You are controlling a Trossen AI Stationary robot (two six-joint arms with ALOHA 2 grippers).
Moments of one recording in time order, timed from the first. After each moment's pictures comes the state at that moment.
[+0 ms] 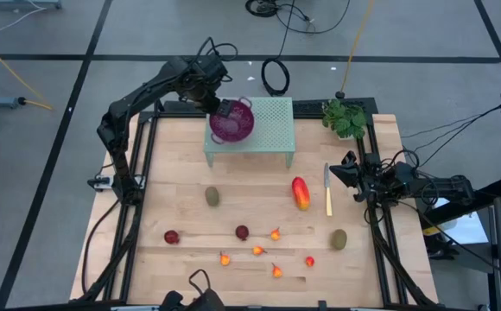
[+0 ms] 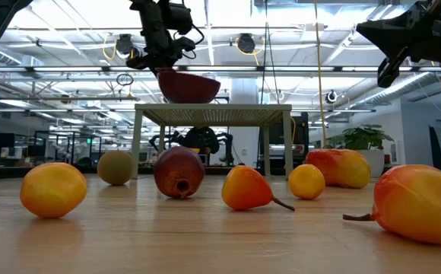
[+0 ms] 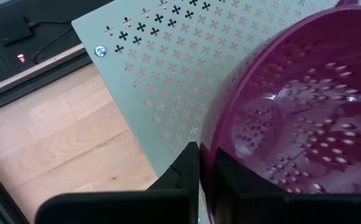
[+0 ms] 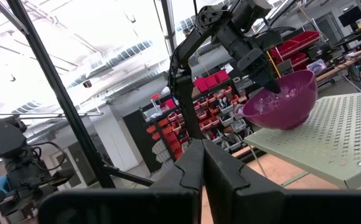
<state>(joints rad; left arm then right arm) 0.67 1.84 1.98 -1.39 0.04 -0.45 0.01 0.00 0.01 0.33 0.13 0.46</state>
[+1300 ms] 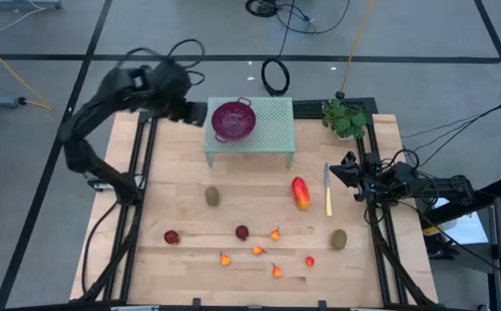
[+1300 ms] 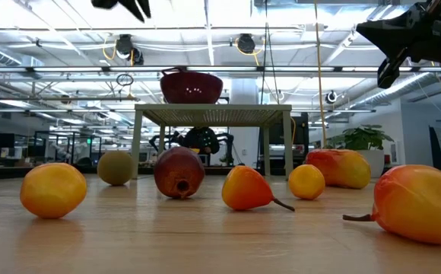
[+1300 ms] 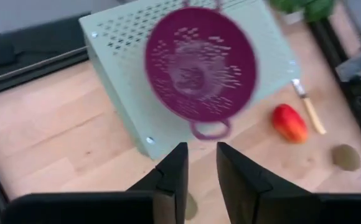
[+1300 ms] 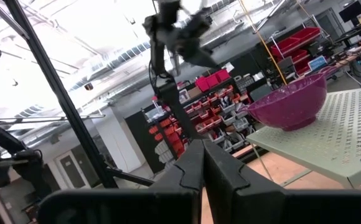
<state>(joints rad) 0.41 1.48 2.00 -1.47 -0.08 -0.70 0.01 0.00 0.01 0.33 0.13 0.49</state>
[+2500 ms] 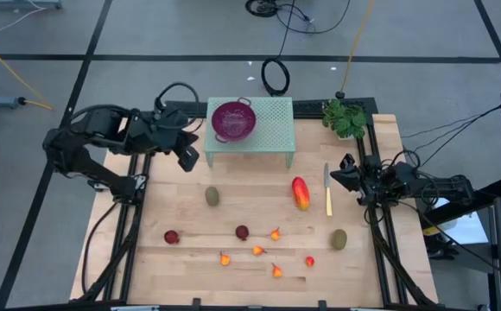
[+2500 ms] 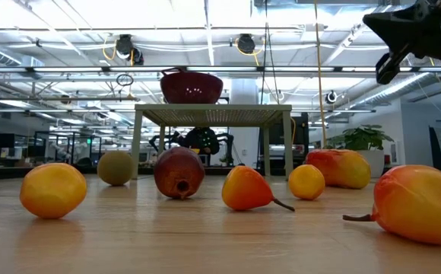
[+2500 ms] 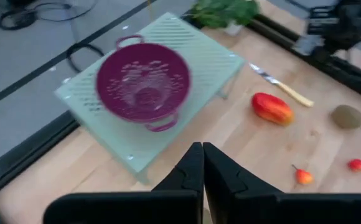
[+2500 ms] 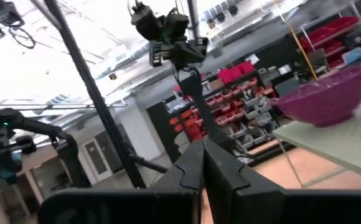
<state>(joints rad) -0.08 1.37 1.89 -1.35 -0.46 -0.62 0.01 0.01 0.01 0.35 0.02 0.48</state>
